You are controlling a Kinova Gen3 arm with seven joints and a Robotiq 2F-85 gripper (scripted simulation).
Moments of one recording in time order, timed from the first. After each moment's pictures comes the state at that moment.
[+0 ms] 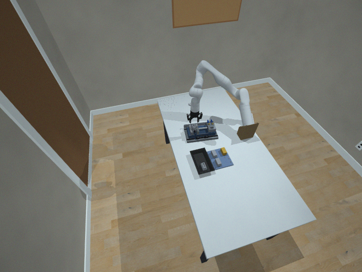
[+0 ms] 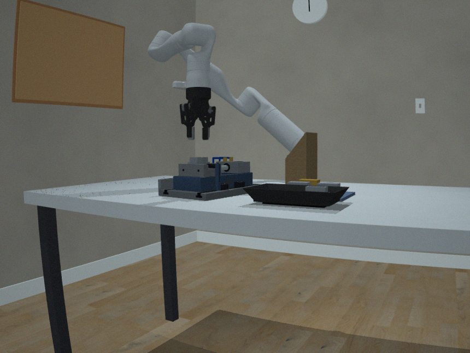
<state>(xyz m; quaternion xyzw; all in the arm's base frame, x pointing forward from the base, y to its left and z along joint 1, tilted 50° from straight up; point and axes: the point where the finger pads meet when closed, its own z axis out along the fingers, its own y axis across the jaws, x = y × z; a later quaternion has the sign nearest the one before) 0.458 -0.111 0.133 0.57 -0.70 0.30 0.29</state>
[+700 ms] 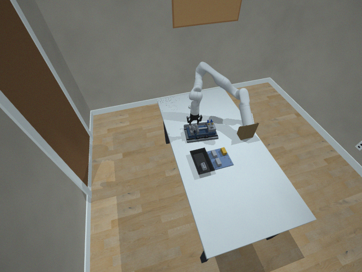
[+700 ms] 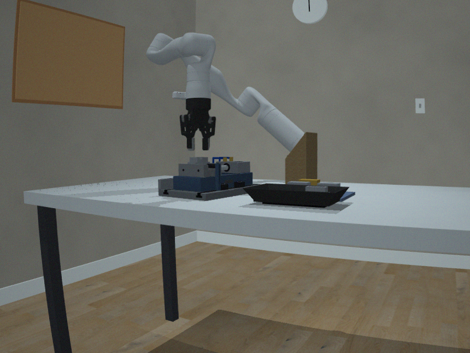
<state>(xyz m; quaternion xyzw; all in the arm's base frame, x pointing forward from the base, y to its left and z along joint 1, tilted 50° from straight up) 0.455 -0.136 0.112 0.57 -0.70 0.30 0.30</state>
